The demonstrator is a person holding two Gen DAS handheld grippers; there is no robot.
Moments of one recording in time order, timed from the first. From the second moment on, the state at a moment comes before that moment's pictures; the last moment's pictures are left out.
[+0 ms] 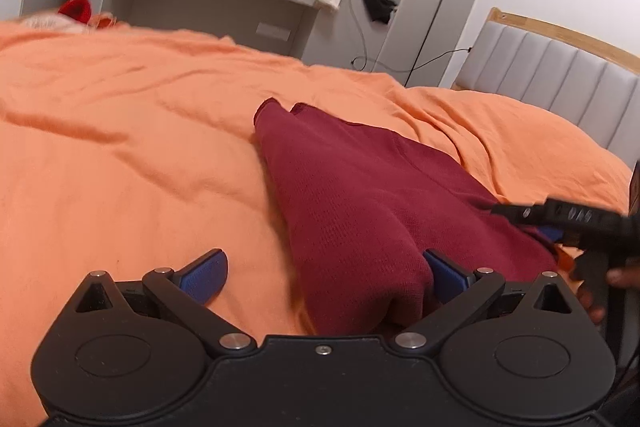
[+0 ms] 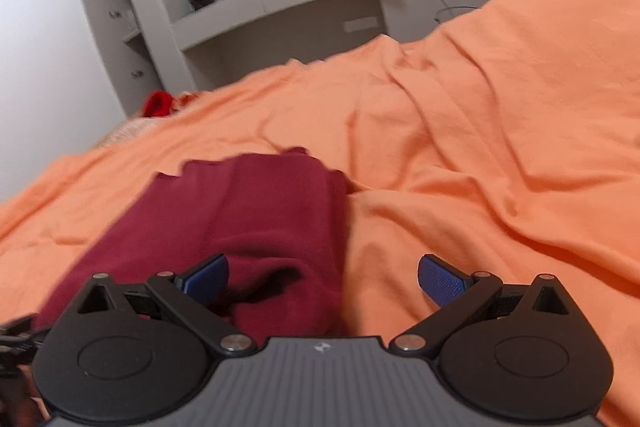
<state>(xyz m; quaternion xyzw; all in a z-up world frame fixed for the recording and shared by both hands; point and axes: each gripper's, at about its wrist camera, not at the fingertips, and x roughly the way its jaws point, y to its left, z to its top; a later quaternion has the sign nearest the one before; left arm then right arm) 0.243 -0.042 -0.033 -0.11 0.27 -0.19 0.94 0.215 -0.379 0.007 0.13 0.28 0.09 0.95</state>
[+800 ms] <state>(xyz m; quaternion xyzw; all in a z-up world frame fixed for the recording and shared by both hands) 0.230 -0.038 -0.044 -0.11 0.22 -0.20 0.95 0.249 -0.416 -0.033 0.36 0.31 0.18 0.86</state>
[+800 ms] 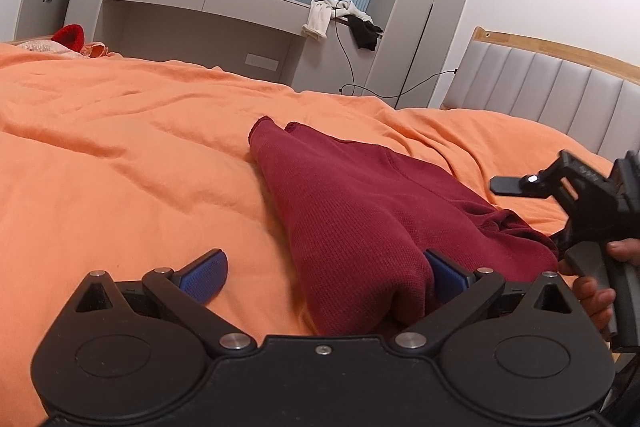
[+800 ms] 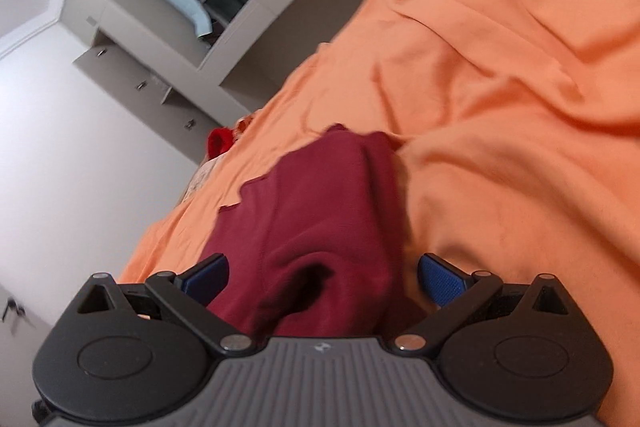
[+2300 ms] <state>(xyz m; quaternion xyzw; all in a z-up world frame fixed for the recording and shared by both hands) 0.229 -0.038 -0.044 -0.10 0.22 -0.20 0.95 0.255 -0.425 -0.042 0.42 0.29 0.17 0.84</state>
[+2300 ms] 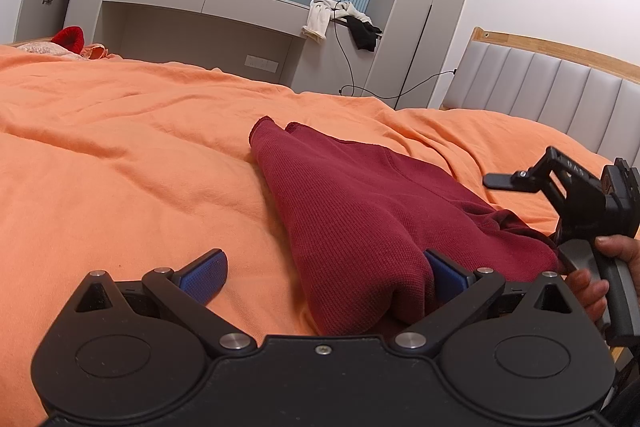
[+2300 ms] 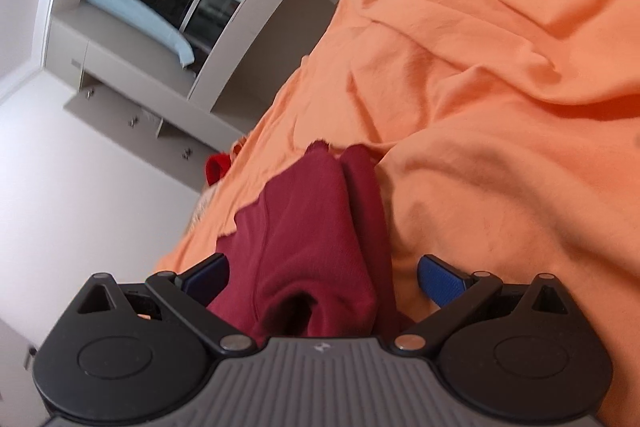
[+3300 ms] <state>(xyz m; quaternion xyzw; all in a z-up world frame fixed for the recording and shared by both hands) 0.229 -0.038 -0.043 -0.10 0.22 -0.20 0.95 0.247 -0.362 -0.014 0.14 0.28 0.11 0.94</state>
